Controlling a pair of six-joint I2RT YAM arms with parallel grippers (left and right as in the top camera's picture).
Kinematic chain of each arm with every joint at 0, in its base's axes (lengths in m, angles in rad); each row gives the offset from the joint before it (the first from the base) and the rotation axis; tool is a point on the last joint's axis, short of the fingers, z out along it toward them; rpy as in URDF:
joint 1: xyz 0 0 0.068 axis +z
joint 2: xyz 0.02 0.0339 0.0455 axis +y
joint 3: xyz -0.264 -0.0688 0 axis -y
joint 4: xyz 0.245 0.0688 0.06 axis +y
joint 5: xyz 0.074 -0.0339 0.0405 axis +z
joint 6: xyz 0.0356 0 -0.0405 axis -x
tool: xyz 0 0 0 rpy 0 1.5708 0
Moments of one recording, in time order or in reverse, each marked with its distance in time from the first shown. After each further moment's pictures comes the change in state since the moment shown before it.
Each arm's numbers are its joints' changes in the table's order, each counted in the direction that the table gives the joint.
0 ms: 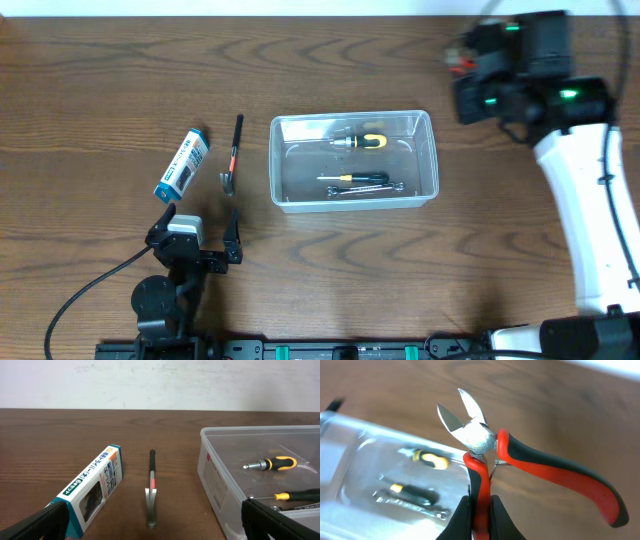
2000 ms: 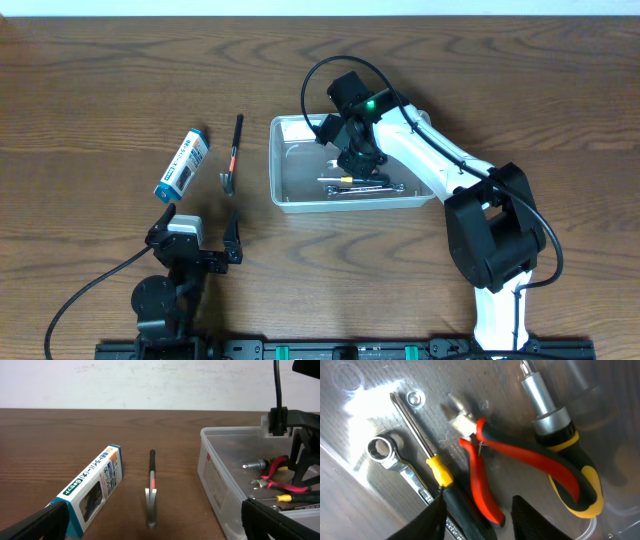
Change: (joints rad) left arm 0.000 0.000 0.000 0.000 0.000 0.000; right arm 0.380 0.526 0.005 0.004 -0.140 0.311
